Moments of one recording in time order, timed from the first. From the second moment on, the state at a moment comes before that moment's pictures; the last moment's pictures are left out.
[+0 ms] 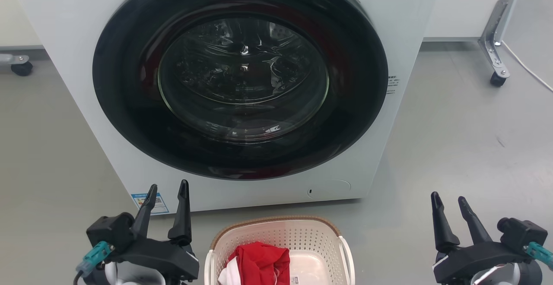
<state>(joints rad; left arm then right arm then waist) -0.15 0.14 -0.26 0.25 -0.61 0.07 -0.17 -0.13 -0.19 0.21 0.33 0.61 0.01 -0.17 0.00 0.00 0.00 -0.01</state>
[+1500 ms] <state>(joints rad) -0.08 0.09 -0.23 0.24 -0.28 0.12 -0.25 -0.13 -0.20 0.23 0.34 0.30 -0.01 -0.25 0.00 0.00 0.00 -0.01</state>
